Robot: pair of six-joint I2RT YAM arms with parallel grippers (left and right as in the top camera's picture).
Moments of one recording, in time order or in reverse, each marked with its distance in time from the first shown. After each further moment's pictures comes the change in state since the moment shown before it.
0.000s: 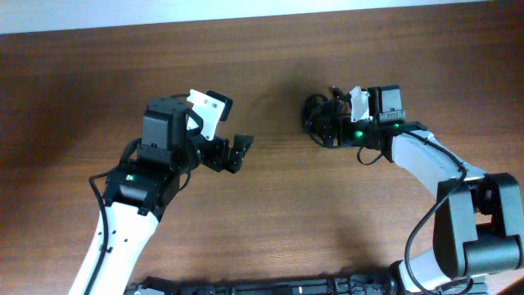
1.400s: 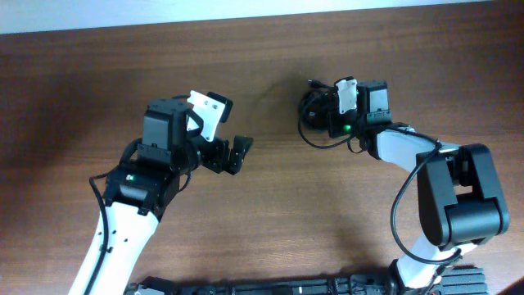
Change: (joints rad) left arm 0.000 0.000 0.000 -0.016 0.000 0.000; right arm 0.040 0.169 0.001 0.365 0.052 -0.132
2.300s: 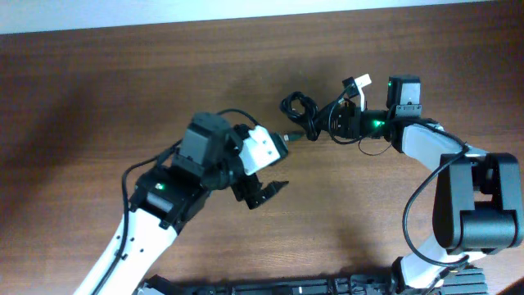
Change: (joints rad) left arm -0.238 0.000 0.001 -0.023 0.118 0.427; right arm -0.164 -0.045 0.029 -0.102 -1.094 0.257
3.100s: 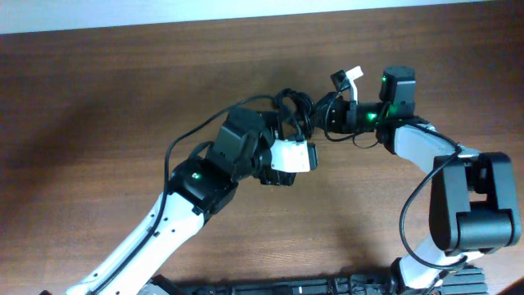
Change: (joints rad) left arm -0.127 0.137 0.000 0.290 -0.225 0.460; right arm 0.066 -0.002 -0.003 0.285 -0.119 0.271
